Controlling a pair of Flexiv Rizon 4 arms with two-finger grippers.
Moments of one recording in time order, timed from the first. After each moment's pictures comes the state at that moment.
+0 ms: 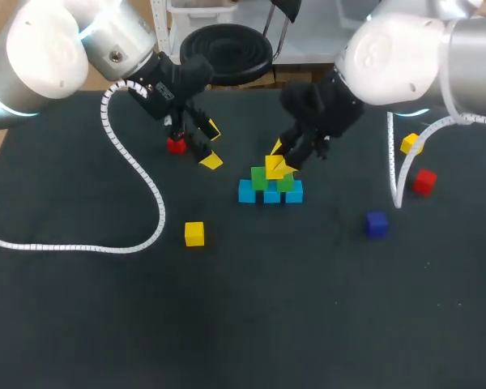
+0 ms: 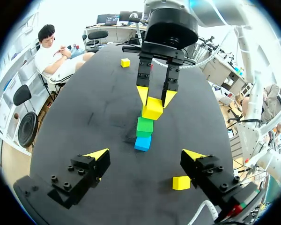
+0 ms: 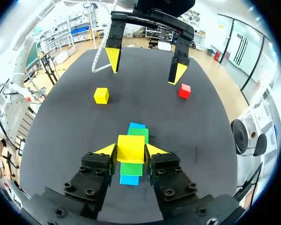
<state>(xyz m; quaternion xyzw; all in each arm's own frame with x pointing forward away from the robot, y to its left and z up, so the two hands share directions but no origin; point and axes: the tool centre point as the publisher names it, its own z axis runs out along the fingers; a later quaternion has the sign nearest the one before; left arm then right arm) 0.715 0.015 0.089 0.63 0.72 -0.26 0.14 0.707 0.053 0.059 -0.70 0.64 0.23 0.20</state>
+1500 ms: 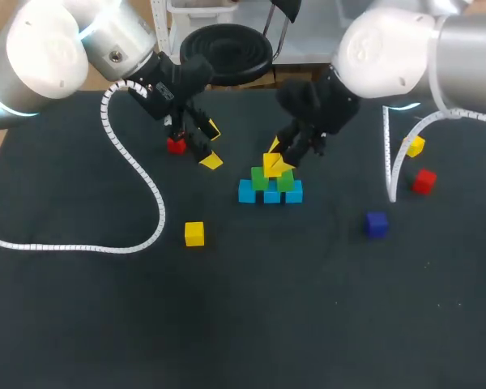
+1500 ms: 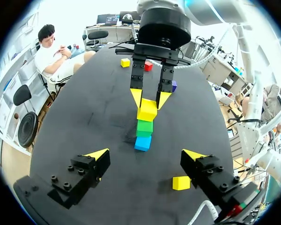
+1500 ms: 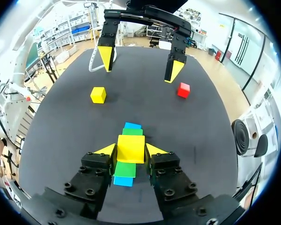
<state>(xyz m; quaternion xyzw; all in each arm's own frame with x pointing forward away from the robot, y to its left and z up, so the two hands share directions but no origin) 0.715 0.015 0.089 0.63 0.72 -0.26 0.14 0.716 0.056 0.055 -0.70 0.64 0.24 0.20</state>
